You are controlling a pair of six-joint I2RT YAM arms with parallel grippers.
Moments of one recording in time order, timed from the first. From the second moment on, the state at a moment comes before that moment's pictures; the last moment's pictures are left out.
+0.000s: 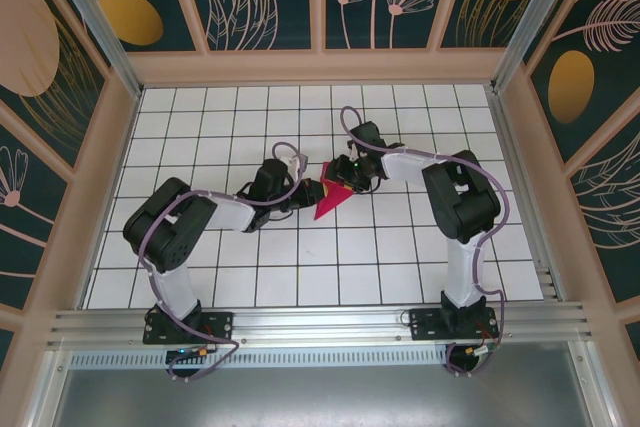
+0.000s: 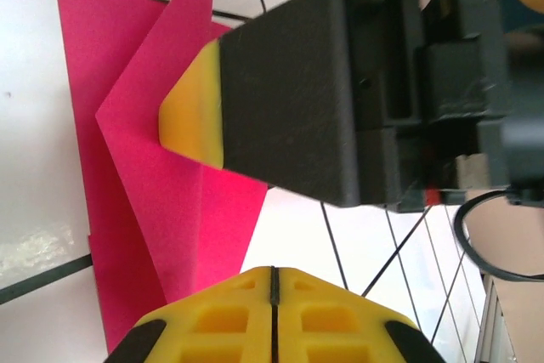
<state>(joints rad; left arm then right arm) -0.61 1.83 0.73 0.59 0.44 -0.81 0.49 2.01 1.22 -0.28 -0.39 0.73</state>
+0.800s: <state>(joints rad) -0.61 1.90 0.79 0.49 0.41 -0.79 0.48 2.00 1.19 -0.22 -0.42 0.73</state>
